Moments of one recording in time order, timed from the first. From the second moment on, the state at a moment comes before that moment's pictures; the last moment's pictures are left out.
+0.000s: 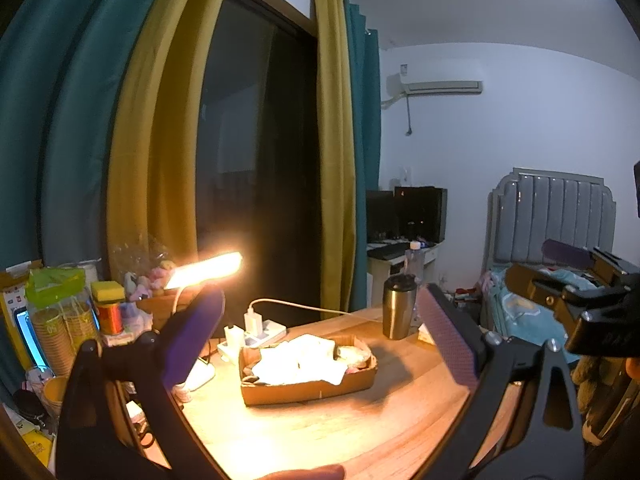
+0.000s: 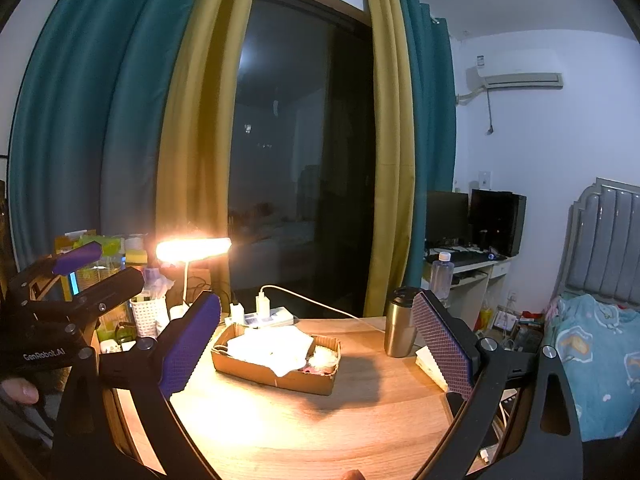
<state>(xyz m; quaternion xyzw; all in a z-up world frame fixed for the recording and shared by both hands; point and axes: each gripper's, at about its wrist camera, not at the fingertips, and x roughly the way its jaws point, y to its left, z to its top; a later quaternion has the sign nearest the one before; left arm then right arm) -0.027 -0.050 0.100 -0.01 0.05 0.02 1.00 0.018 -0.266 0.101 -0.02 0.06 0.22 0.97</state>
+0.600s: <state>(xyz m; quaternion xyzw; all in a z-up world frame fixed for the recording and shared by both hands) -0.028 -0.051 0.100 -0.01 0.05 0.02 1.00 0.018 -0.269 0.099 -0.02 0.07 0.22 0.97</state>
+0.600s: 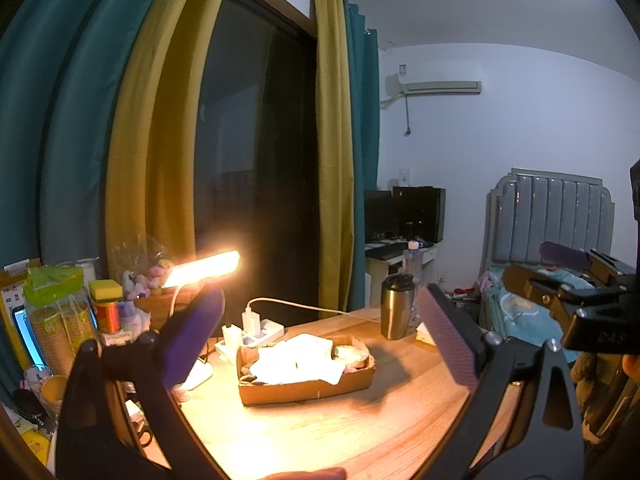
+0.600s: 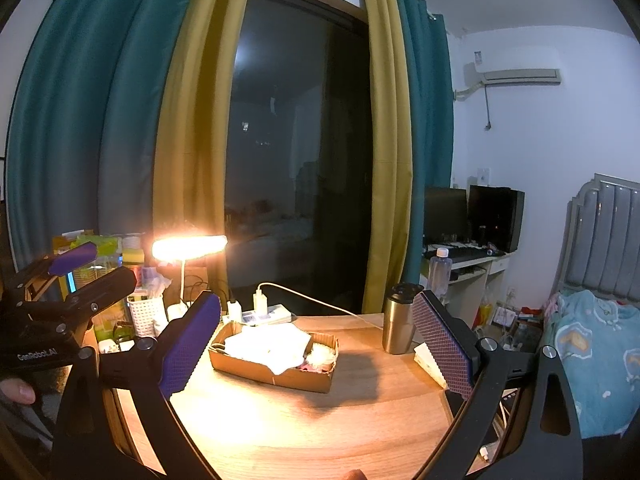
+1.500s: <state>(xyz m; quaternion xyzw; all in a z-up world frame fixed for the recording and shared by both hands) -0.028 -0.052 0.100 -0.01 0.05 0.02 1.00 0.019 -0.272 0.098 -0.02 0.07 0.22 0.97</state>
